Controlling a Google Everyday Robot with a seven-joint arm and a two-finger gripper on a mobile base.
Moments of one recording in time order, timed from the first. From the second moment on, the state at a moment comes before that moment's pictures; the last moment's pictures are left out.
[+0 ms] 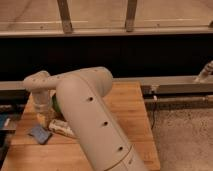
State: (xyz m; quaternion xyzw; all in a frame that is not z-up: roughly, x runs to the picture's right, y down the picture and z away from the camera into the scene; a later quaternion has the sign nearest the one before) arm -0.334 0.182 0.823 -0.48 0.03 0.13 0.87
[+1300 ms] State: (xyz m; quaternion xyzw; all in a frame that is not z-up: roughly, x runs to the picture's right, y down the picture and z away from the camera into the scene) arm -0.329 0.169 0.810 -0.45 0.02 0.15 0.88
